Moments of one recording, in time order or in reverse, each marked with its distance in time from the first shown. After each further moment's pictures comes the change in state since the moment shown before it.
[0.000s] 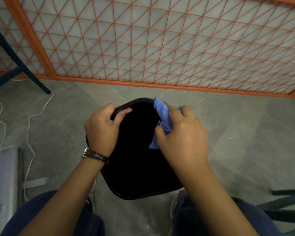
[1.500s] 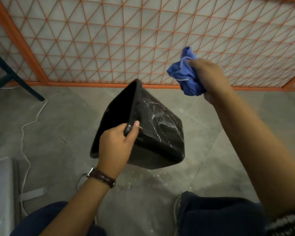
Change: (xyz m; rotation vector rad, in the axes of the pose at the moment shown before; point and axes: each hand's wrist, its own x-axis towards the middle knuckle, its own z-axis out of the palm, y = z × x) left_hand -0.025 0.018 0.011 -0.119 -0.209 -0.046; right_hand 0.144 0.067 -0.007 0.881 -0.262 0.466
